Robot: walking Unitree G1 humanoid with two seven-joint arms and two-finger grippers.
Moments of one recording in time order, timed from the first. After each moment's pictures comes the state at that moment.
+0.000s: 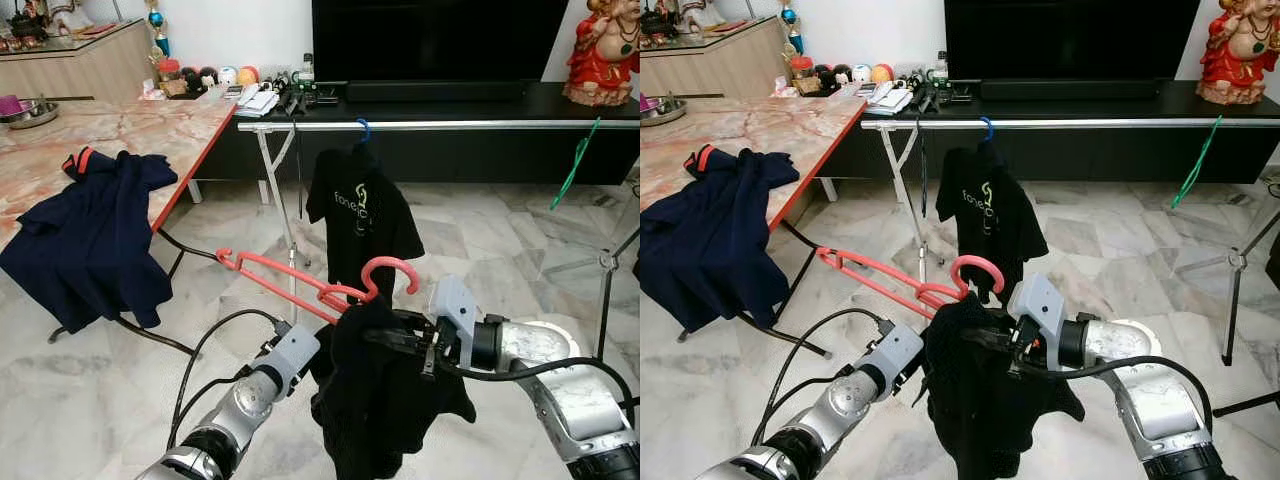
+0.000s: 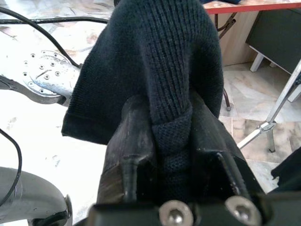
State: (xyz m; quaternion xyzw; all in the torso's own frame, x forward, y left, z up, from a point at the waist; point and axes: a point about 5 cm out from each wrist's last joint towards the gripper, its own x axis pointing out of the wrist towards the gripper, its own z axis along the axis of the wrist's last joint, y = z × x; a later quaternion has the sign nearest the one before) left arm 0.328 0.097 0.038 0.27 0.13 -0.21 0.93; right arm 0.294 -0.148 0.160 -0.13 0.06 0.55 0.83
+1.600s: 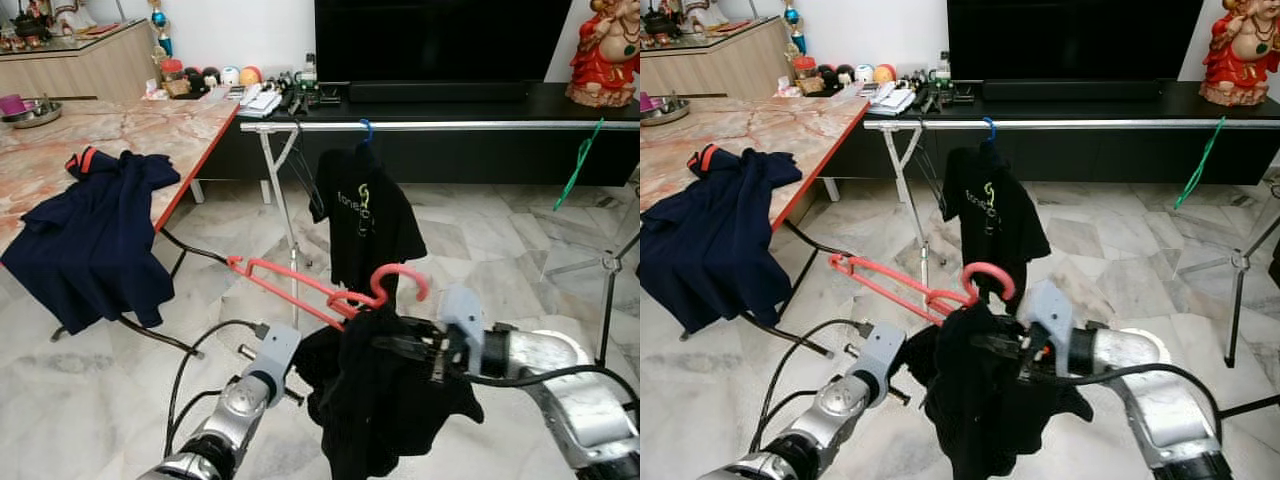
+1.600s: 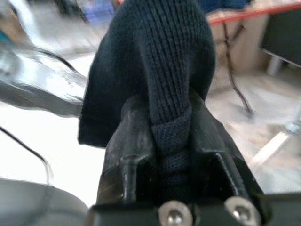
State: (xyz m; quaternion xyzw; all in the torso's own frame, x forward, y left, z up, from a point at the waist) left arm 0.323 0.113 0.028 0.14 0.19 -0.17 0.96; right arm 0.279 -0.169 0.151 -0.02 0.05 0.57 0.82
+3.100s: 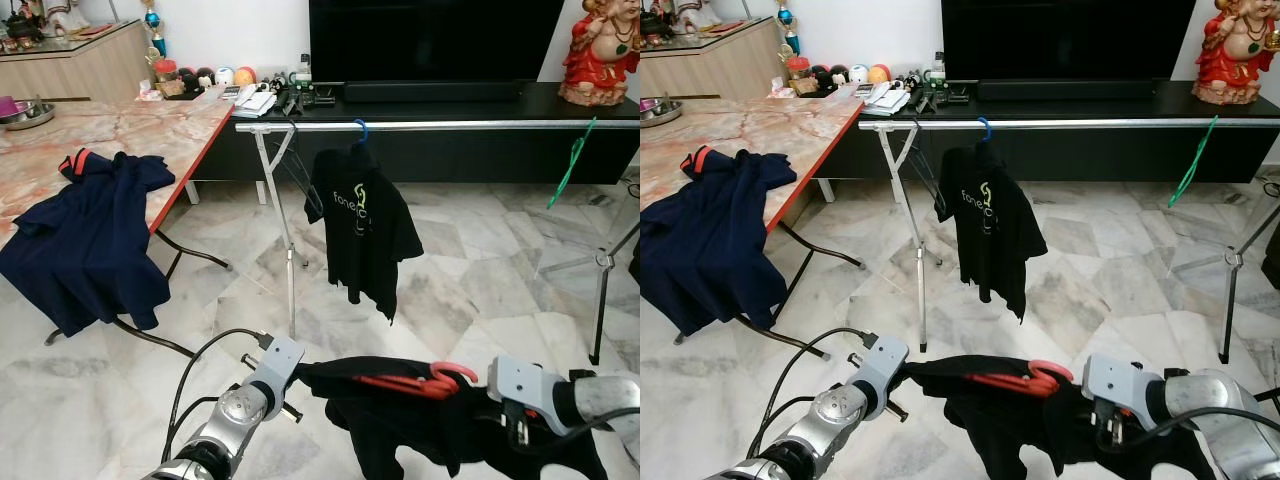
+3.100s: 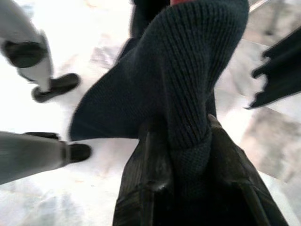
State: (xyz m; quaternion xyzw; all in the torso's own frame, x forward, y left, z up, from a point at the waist) left arm 0.315 0.109 0.019 0.18 0.21 -0.24 0.93; right arm 0.278 -0.261 0.092 -0.35 0.27 0.43 0.78
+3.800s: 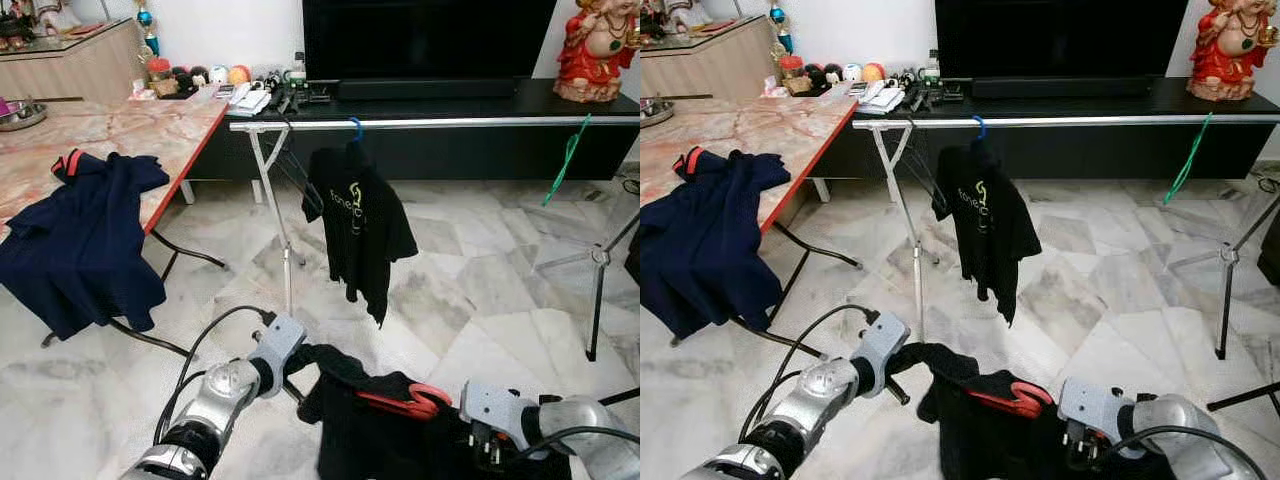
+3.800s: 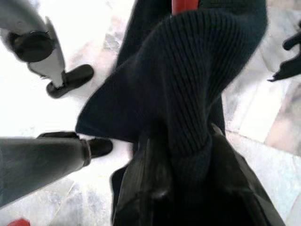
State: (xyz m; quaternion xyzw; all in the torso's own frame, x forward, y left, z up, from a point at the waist) left arm 0.331 0.107 0.063 0.10 0.14 -0.39 0.90; right arm 0.266 -0.242 0.039 -0.33 0.35 0.41 0.77
